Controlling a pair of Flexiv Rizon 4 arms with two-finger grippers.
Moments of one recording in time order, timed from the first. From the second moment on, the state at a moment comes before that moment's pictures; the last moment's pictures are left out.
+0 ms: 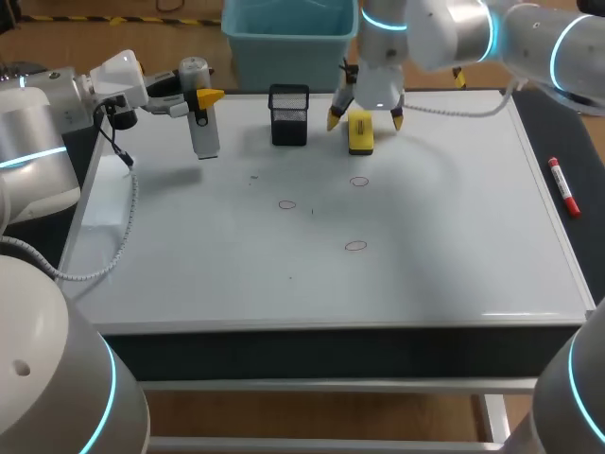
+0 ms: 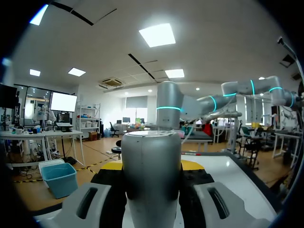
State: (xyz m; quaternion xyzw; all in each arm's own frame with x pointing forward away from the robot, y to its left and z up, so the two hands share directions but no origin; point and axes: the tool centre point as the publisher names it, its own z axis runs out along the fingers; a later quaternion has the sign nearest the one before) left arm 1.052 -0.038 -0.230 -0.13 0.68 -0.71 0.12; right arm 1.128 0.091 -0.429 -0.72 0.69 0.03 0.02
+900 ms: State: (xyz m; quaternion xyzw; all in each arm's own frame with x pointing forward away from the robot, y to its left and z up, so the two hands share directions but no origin) left arm 1.052 -0.038 -0.230 -0.13 0.68 -0.71 0.12; right arm 1.129 0.094 -0.422 -0.69 0.72 0.03 0.01
